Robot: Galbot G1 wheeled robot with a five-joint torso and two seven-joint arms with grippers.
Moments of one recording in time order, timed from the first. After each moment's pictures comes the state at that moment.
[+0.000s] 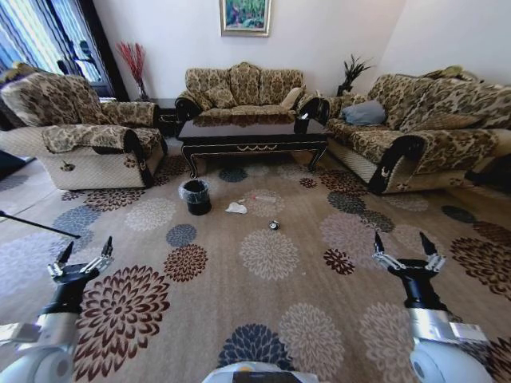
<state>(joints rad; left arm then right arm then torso) 1.71 -1.37 -1.17 -2.18 -0.62 -0.08 0.24 -1.86 1.14 0.95 2.20 0.38 0.40 0.14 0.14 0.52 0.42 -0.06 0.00</state>
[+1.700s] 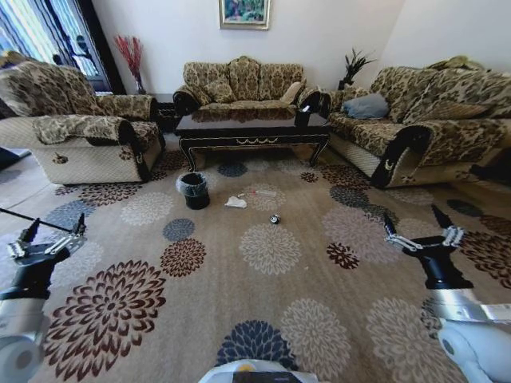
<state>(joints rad) 1.67 -1.26 -1.30 -2.25 -0.77 -0.01 0.22 -1.82 0.99 1.08 2.16 0.48 0.44 -0.02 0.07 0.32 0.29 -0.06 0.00</state>
